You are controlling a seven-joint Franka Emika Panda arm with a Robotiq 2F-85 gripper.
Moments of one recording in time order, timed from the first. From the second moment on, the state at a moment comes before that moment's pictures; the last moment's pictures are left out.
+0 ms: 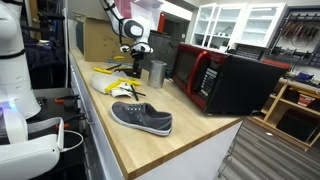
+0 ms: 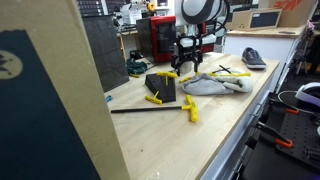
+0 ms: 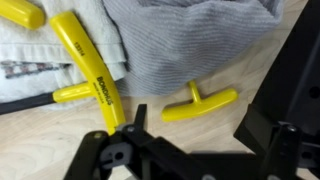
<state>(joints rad) 0.13 0.24 -0.01 -2.19 0.01 2.38 0.60</state>
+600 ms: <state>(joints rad) 0.16 0.24 -0.04 -2.24 -0.13 2.49 1.10</state>
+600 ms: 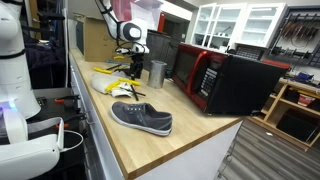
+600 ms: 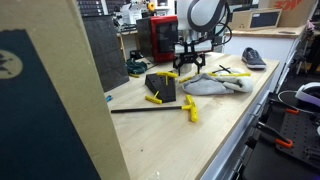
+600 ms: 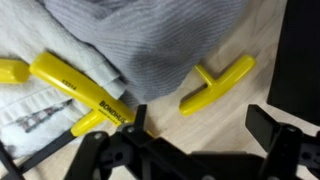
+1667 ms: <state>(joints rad) 0.16 0.27 -0.04 -2.22 -0.01 2.49 1.26</state>
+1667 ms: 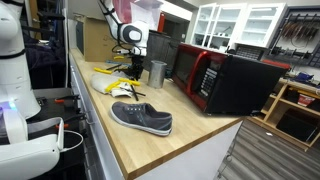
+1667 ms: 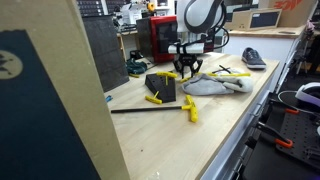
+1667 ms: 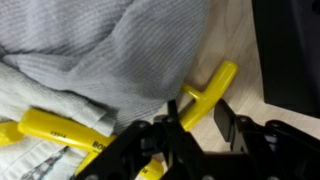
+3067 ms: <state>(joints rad) 0.11 0.06 -0.03 -2.23 0.01 2.68 1.25</state>
